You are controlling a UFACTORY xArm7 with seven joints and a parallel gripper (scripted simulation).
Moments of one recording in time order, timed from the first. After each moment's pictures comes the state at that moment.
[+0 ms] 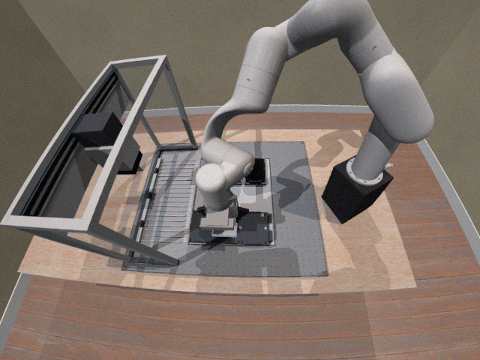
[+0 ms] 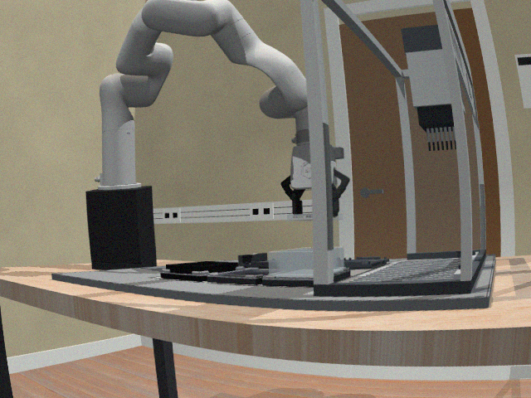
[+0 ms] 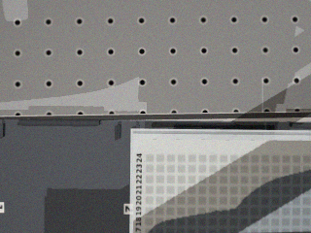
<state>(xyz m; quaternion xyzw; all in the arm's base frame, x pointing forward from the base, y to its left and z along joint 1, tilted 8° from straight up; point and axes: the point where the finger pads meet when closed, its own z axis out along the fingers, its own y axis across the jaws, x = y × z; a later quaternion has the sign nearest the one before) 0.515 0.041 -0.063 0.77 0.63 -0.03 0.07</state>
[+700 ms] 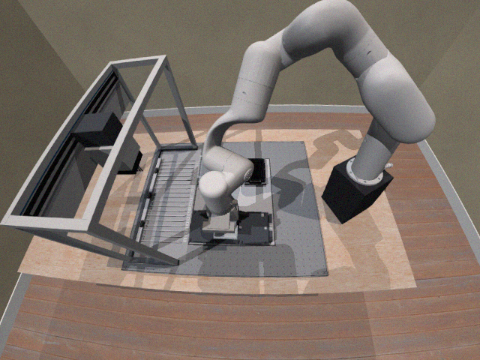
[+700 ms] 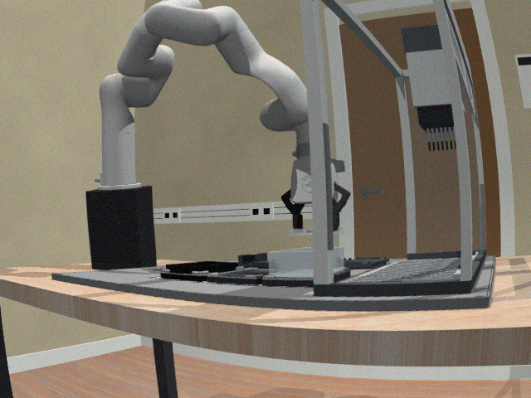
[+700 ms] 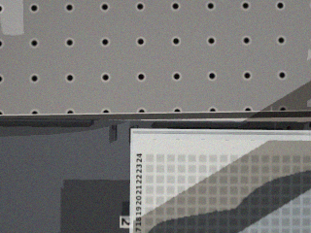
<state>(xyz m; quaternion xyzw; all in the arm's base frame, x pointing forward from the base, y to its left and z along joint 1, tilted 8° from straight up) 0.517 0.037 -0.094 0.77 0.63 -0.03 0.07</state>
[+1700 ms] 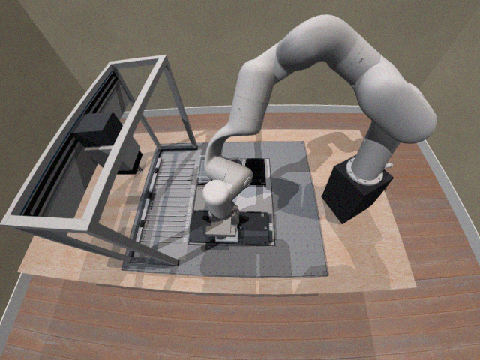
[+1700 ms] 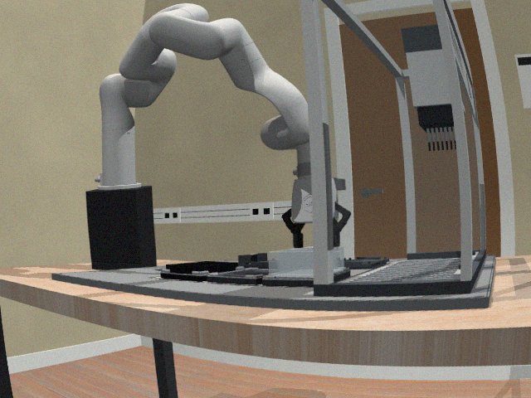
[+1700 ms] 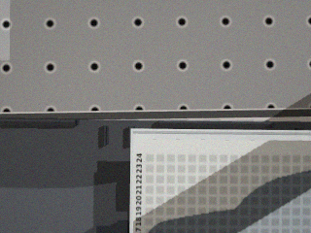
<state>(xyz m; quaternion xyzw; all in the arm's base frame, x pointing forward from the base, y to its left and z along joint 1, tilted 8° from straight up) 0.519 0.031 -0.137 0.77 0.63 -0.03 0.07</state>
